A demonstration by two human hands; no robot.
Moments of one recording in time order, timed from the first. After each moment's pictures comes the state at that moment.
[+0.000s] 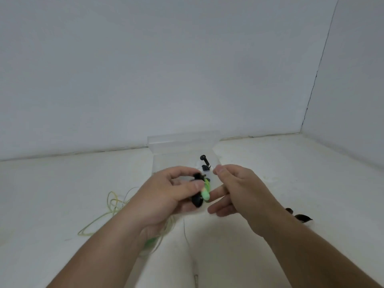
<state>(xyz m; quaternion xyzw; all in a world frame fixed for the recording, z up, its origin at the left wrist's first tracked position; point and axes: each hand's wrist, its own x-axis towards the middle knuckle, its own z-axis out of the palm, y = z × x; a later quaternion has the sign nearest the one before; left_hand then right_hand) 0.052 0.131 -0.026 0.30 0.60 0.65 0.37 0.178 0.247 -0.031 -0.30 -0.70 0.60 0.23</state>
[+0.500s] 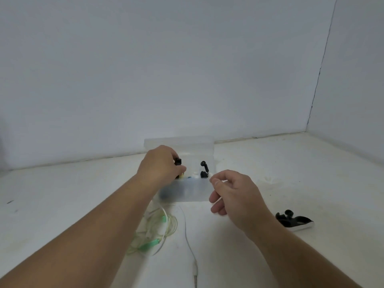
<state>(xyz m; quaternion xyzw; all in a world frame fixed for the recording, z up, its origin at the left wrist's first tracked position) -0.015 0.187 -0.005 0.37 0.89 0.26 0.00 0.174 0.250 -0.046 -0.30 -0.72 0.55 0.30</state>
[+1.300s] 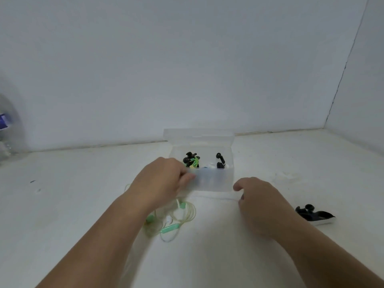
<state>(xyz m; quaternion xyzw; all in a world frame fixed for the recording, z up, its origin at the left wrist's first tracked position) 0.006 0.112 -0.014 0.51 0.85 0.13 -0.05 0.177 0.239 -0.047 -0.38 -0.89 0.21 0.12</state>
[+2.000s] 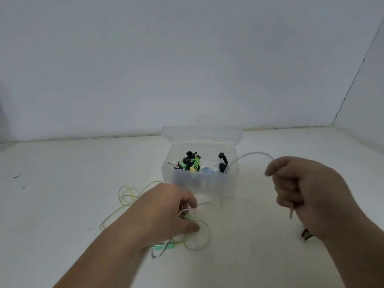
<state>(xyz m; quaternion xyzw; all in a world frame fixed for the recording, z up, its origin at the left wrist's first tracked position) 0.011 0.100 -0.041 0.50 0.84 0.16 0.10 0.197 0.276 -0.011 -0.32 -0.59 0.67 0.32</state>
